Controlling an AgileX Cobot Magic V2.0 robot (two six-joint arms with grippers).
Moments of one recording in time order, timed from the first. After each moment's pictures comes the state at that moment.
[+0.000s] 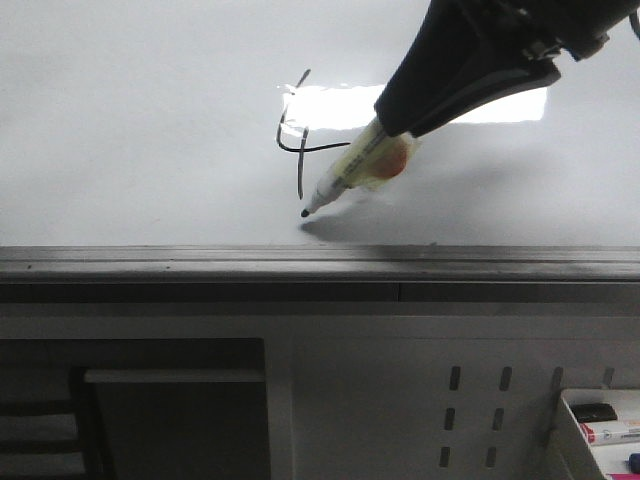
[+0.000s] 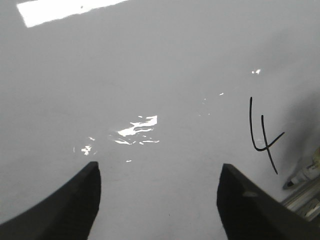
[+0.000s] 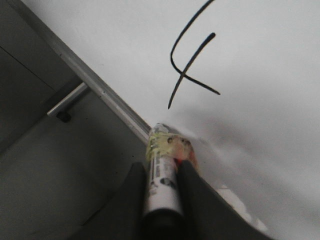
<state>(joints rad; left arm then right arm) -0.13 0.89 -0.71 -1.10 0.46 1.22 0.41 1.28 -0.94 0.73 0.61 -0.78</state>
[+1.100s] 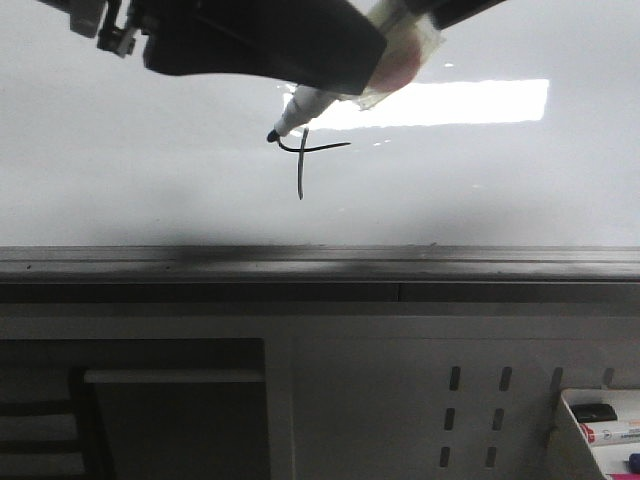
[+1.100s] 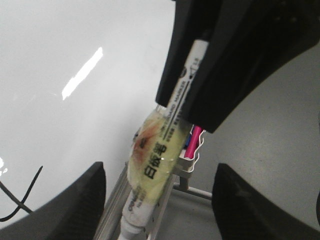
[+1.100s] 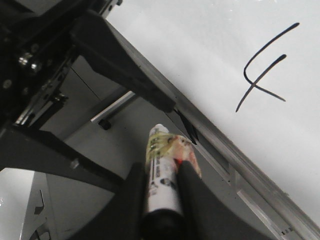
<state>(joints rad) -0.68 1.25 -0.81 -1.42 0.47 1.66 0.41 1.10 -0.94 0.80 0.78 -0.78</state>
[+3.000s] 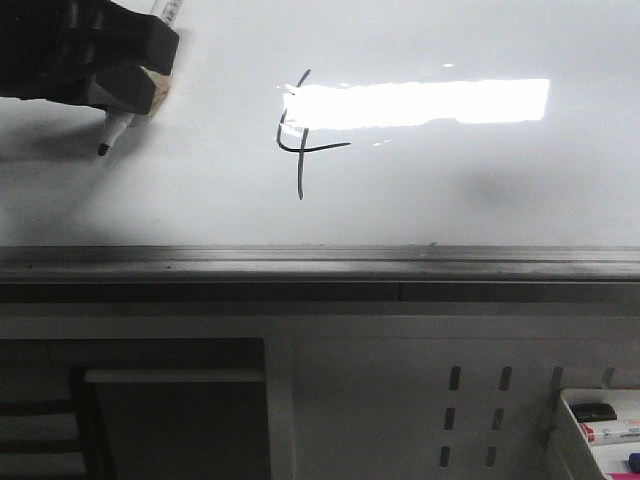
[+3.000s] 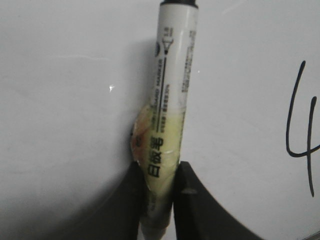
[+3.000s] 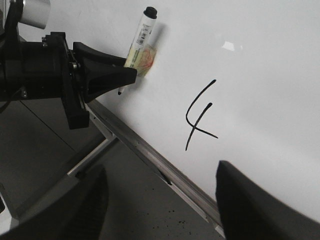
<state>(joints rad) -0.64 1.29 -0.75 -1.68 -0.24 1.51 0.27 1.03 -0.95 0.86 0.73 -0.78</state>
